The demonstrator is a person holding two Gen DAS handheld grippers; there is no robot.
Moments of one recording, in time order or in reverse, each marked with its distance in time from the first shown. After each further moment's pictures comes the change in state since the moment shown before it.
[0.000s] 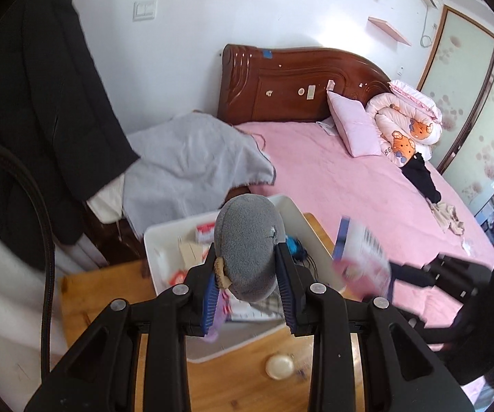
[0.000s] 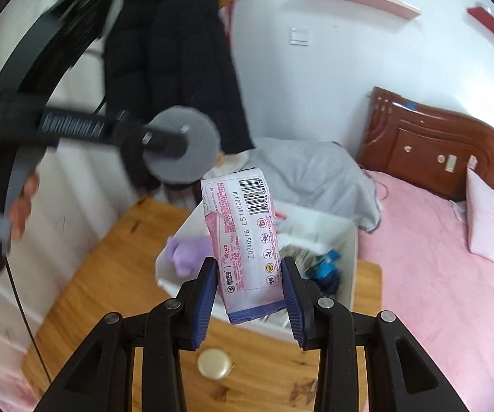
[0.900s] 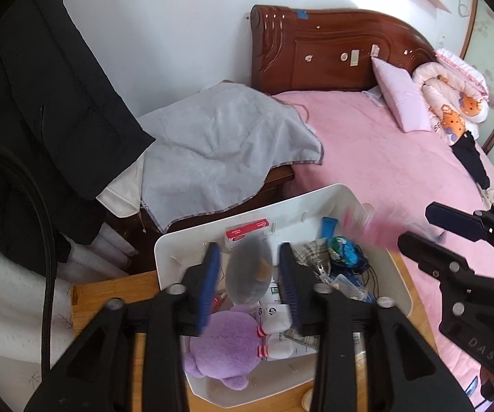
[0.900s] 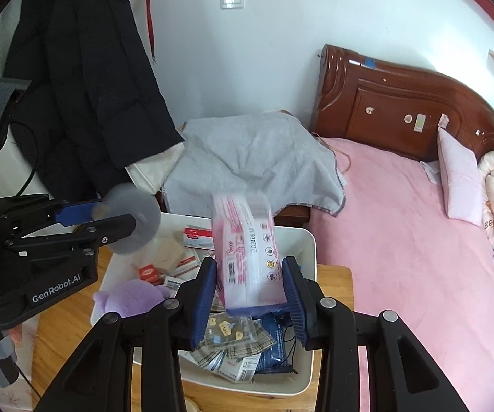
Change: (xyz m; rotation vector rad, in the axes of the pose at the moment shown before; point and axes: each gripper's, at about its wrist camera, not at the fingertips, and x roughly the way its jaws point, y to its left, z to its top) left arm 0.107 0.008 0.016 0.011 0.133 0.184; right arm 0.113 -0.057 0.069 0.151 0.157 -0.167
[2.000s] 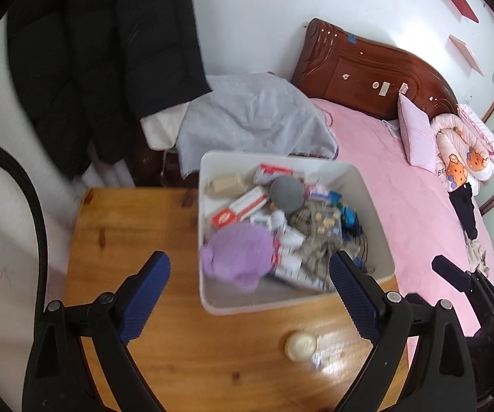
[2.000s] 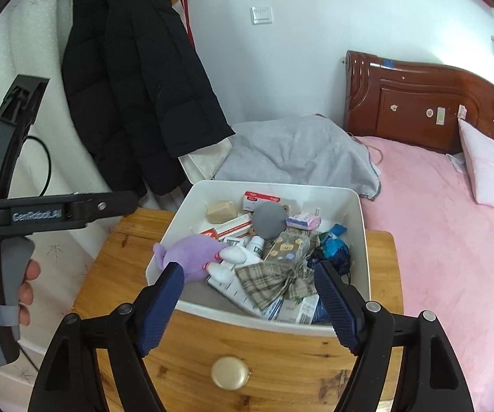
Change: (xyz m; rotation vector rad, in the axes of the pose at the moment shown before) left arm -0.074 0.050 -0.112 -0.284 -0.008 -0.032; right arm -0.050 0.029 -0.109 0.015 -0.106 0.171
